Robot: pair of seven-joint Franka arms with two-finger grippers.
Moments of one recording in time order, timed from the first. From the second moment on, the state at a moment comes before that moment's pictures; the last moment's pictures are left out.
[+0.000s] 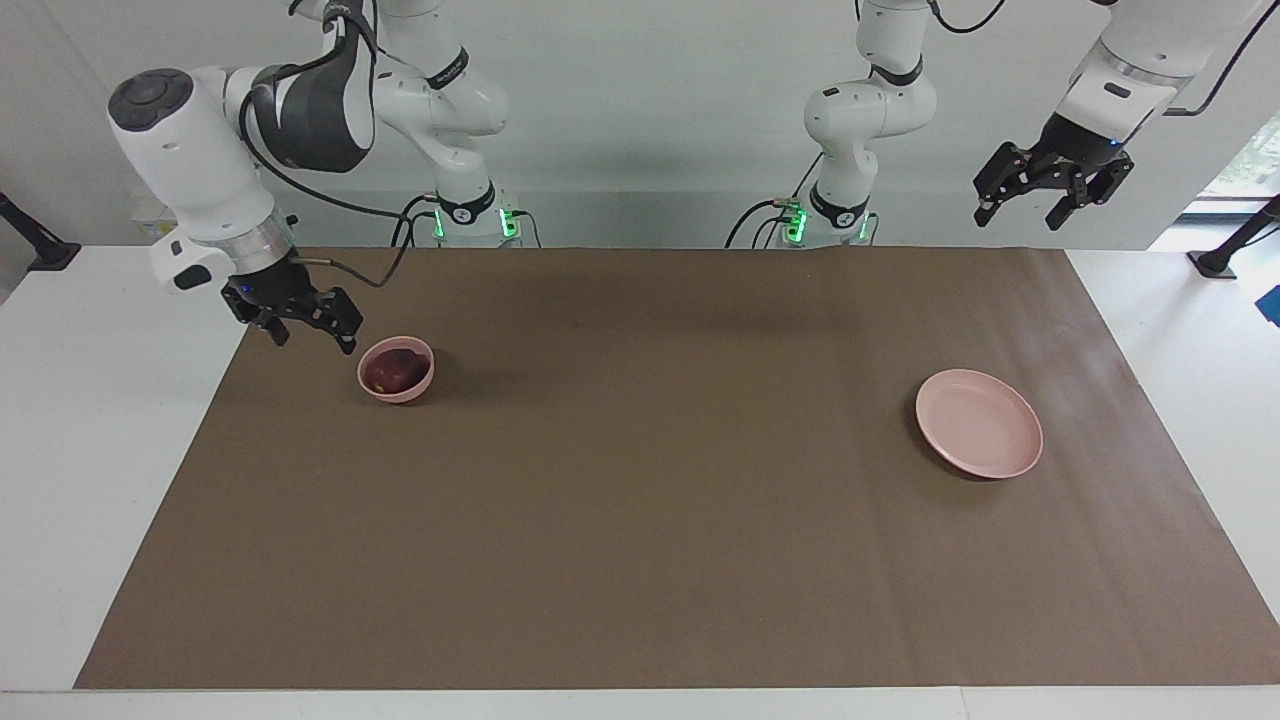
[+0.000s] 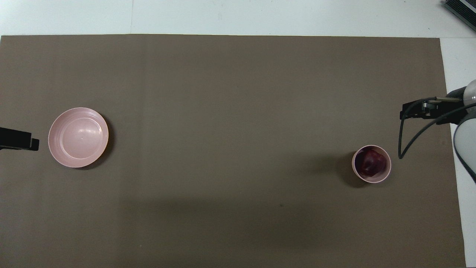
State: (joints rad) left arm 0.17 -0.13 -0.17 -1.60 -0.09 1.46 0.04; right arm -0.13 0.04 0.04 -1.73 0.01 1.80 0.04
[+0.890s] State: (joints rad) left arm 0.17 -0.13 -0.17 -1.60 -0.09 1.46 0.04; right arm -0.11 0.05 0.05 -1.56 0.00 1.57 0.03
